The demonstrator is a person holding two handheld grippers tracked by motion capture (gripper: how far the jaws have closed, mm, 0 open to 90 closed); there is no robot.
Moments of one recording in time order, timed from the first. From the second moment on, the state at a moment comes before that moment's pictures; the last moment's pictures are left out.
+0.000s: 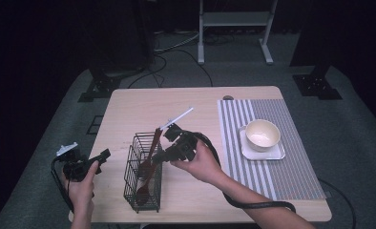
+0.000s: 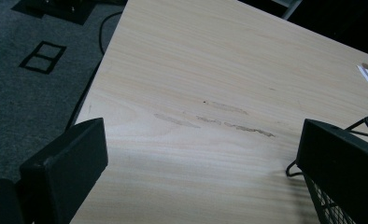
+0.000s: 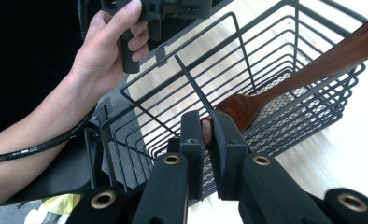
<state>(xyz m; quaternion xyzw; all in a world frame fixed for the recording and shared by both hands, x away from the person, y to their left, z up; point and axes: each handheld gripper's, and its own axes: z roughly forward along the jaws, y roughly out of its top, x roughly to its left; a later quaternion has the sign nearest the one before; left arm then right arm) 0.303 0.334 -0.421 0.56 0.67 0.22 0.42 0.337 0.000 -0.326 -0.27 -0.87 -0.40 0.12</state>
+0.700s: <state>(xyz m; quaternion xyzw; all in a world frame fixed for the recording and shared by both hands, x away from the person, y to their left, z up) 0.302 0.335 -0.421 0.56 0.68 0.23 0.42 0.341 -0.016 -0.301 -0.28 -0.86 -0.42 0.12</state>
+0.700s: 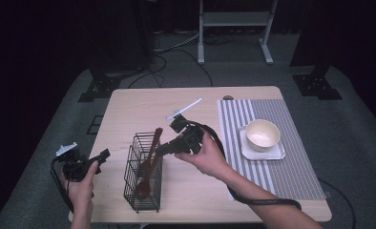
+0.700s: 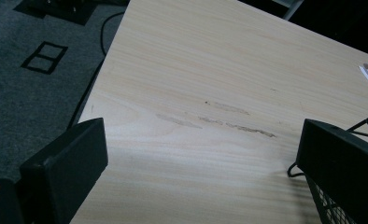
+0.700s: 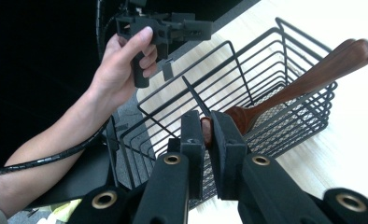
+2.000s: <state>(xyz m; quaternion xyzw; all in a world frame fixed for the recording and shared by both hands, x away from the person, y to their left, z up) 0.304 0.334 -0.424 0.56 0.68 0.23 0.42 0.347 -0.045 -0.265 -0.29 -0.84 -0.44 0.13</state>
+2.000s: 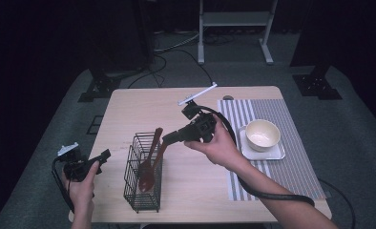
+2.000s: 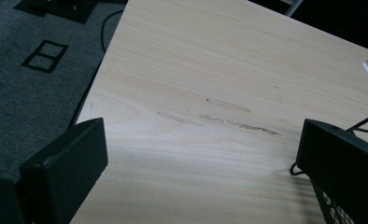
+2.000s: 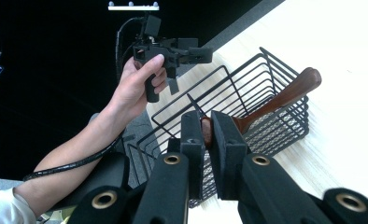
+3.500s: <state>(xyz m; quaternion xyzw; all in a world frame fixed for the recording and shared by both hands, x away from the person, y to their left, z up) 0.306 0.331 -0.425 0.57 0.68 0.23 0.41 0.353 -0.095 -0.256 -0.32 -0.81 -0.47 0.15</state>
